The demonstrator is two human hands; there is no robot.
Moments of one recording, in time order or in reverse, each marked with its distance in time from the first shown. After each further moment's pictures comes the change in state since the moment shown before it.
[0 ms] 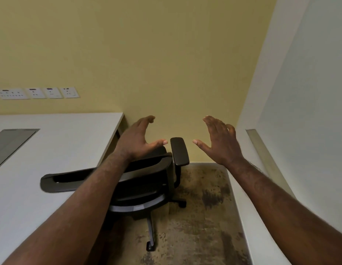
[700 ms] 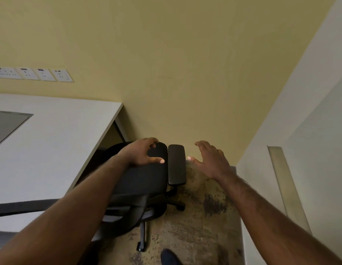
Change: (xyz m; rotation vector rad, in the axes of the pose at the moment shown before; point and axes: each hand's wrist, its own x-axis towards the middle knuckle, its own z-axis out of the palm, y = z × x) left_hand 0.140 -0.076 0.140 -0.056 -0.536 -0.269; right_hand 0.113 0.092 0.178 0.268 -0.390 -0.025
